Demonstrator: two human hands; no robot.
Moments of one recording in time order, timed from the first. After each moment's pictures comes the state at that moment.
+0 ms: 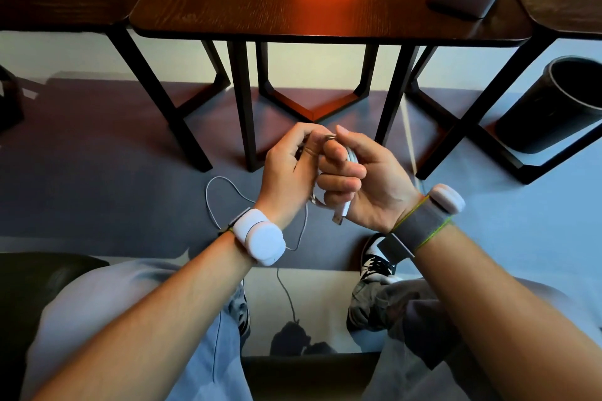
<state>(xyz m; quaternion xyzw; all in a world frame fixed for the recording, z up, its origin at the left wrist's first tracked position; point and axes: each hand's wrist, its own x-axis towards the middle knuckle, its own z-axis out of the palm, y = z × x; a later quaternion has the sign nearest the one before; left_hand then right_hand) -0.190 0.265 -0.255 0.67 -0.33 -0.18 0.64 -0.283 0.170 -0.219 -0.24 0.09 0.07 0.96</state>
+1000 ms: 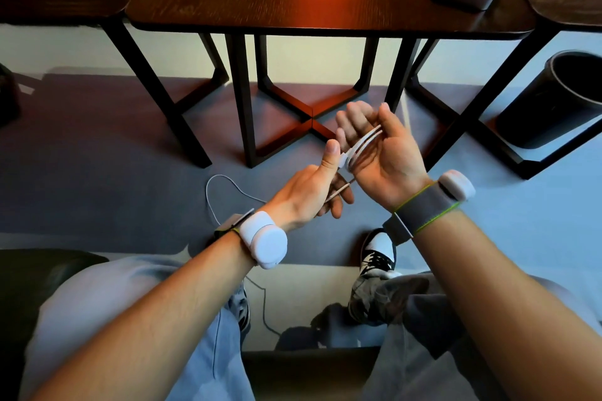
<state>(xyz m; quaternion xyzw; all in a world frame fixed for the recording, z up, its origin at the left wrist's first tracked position) -0.197 0.264 -0.269 0.69 -0.35 -0.46 0.43 -0.273 0.149 -0.229 -0.20 0.25 -0.24 0.92</state>
